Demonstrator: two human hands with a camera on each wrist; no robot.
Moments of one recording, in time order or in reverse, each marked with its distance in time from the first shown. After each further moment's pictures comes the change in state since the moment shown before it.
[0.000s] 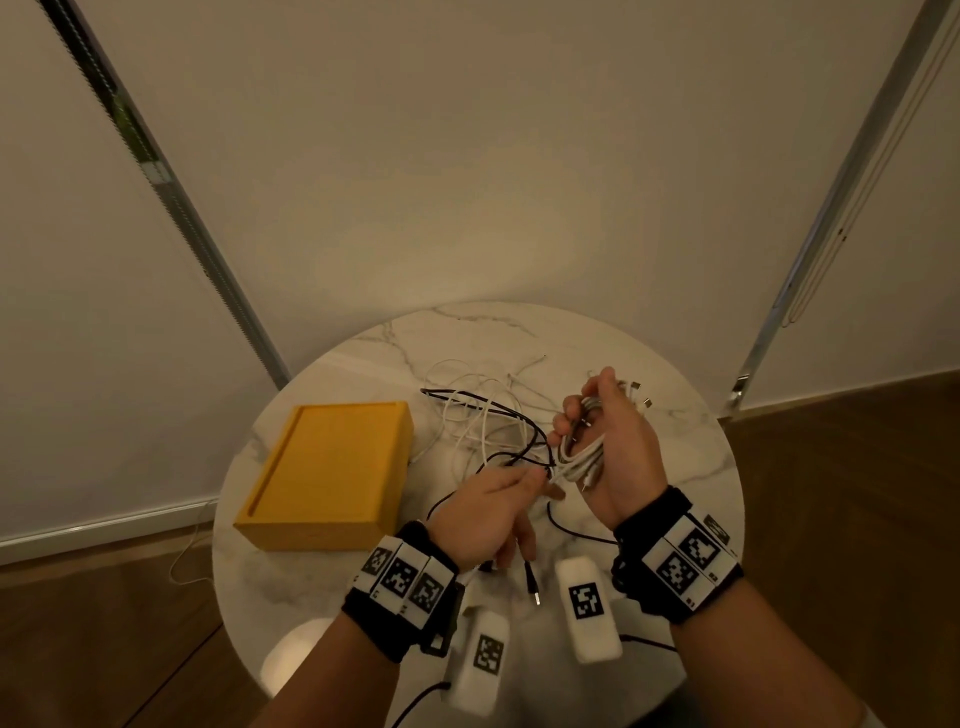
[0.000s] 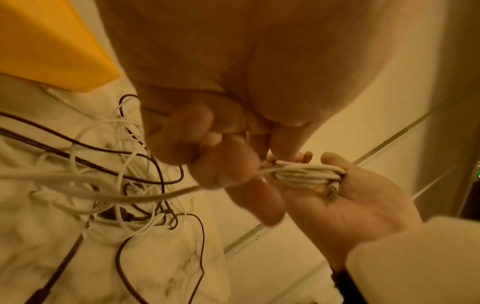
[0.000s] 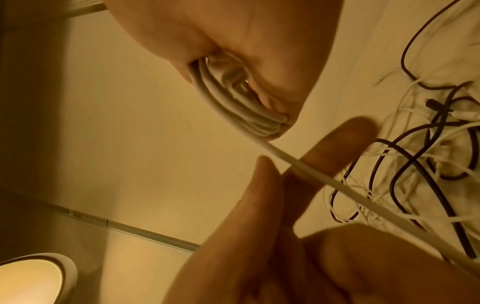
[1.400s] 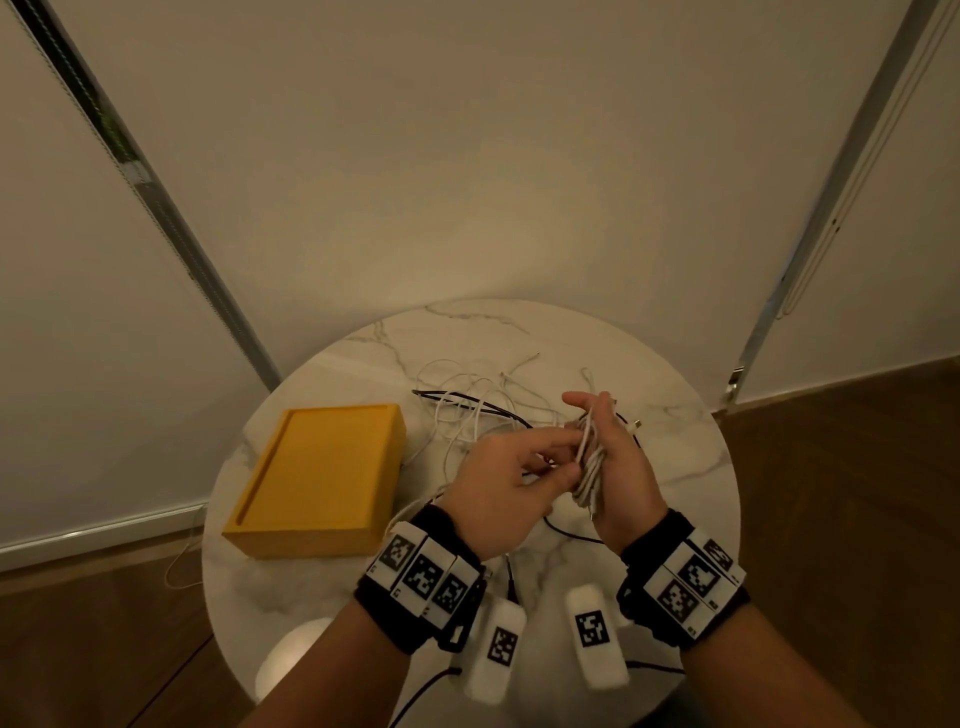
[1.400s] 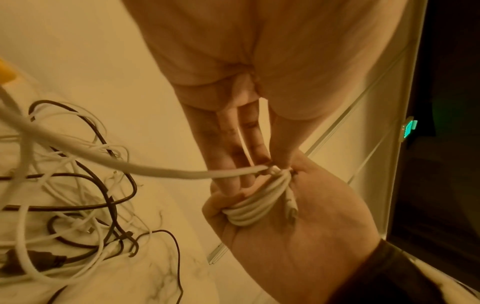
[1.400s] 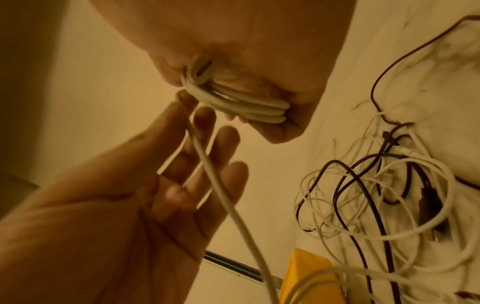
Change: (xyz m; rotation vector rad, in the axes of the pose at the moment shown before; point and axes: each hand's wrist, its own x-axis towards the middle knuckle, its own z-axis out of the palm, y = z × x) left_hand 0.010 0.030 0.012 0.087 0.135 0.488; right_hand -0.006 0.006 -0.026 -0.239 -0.112 -0.028
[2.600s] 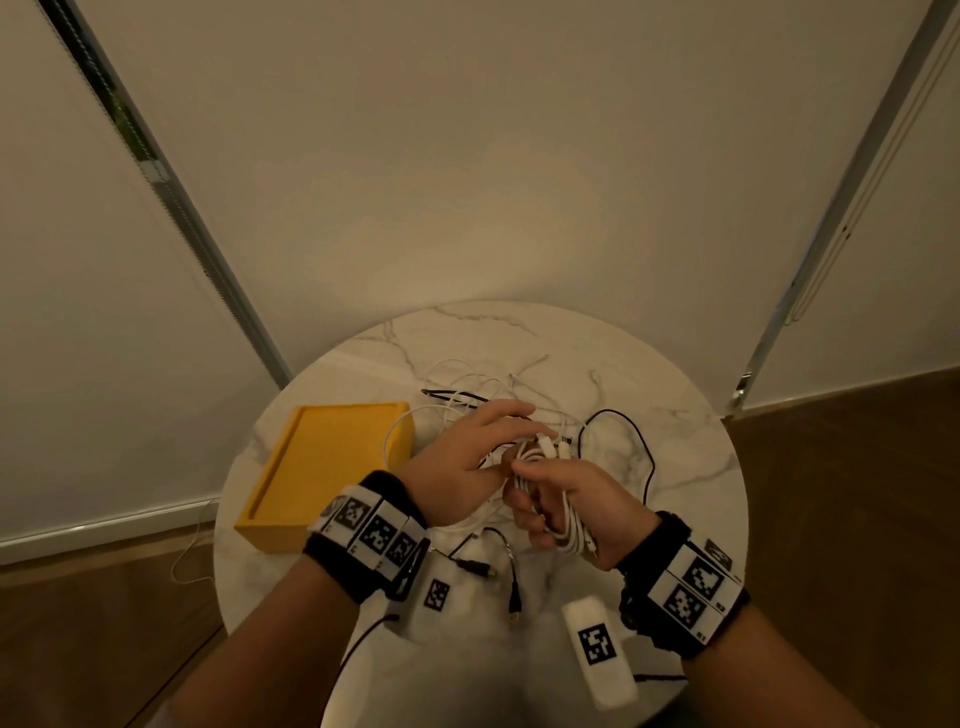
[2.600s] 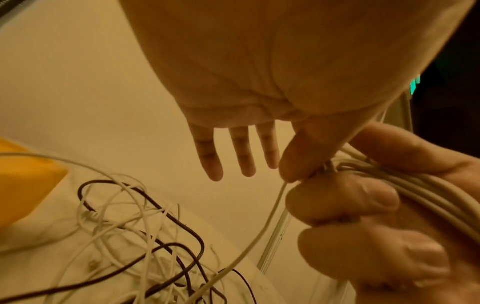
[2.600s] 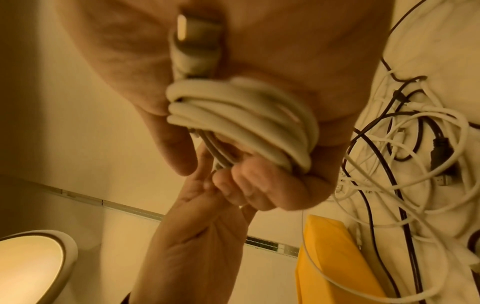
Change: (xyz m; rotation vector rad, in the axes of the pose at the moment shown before) left_hand 0.007 -0.038 -0.061 0.355 -0.233 0.107; right_hand -0.010 0.007 0.016 -0.119 -0.440 0.503
